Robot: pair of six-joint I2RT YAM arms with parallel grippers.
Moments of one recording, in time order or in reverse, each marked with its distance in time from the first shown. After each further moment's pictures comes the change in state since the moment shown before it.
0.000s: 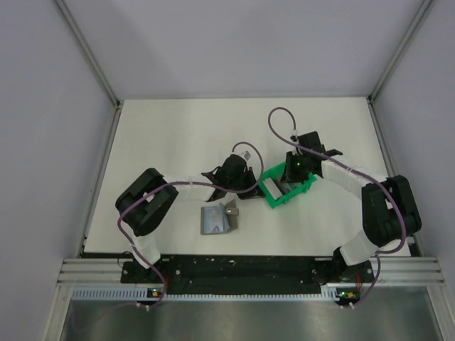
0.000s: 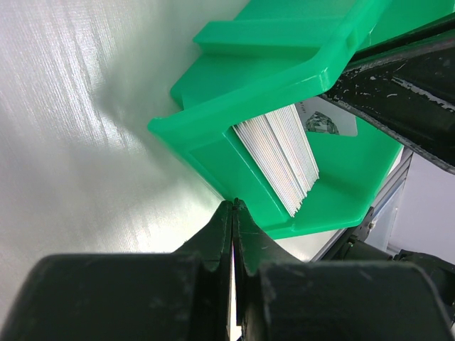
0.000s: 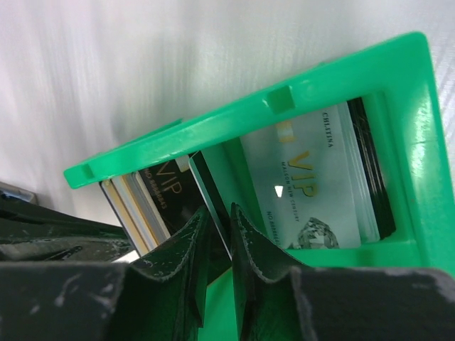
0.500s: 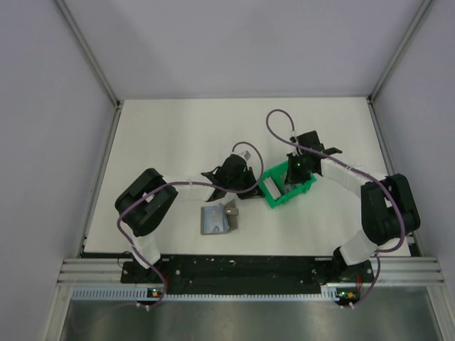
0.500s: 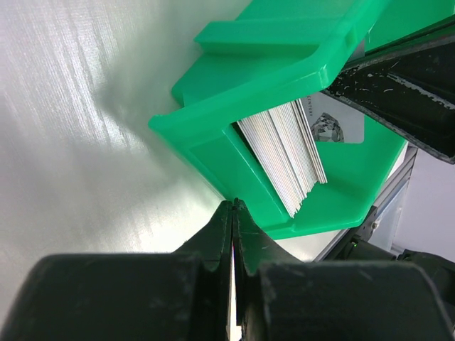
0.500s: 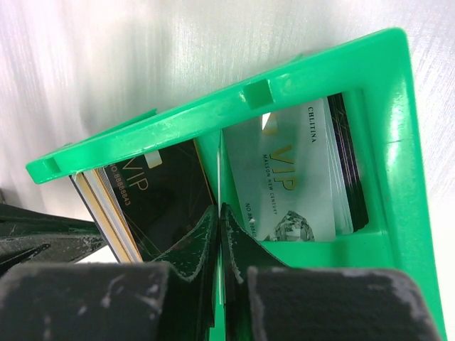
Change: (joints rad) left arm 0.000 -0.002 0.000 -0.002 -0.001 0.007; right arm 0.000 0.015 0.022 -0.072 0.051 -0.065
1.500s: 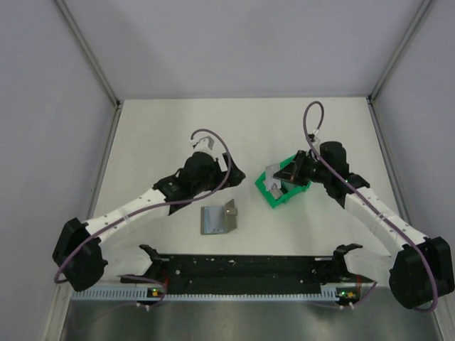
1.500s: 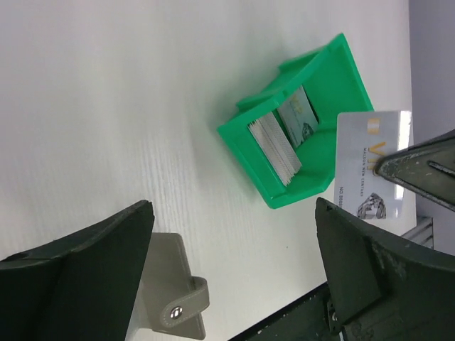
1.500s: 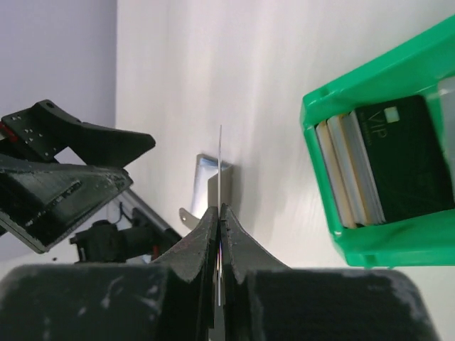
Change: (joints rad) left arm 0.026 -0.552 -0.097 -0.315 -0.341 0.128; right arm 0.000 -0.477 -0.224 0.256 -0.294 0.397
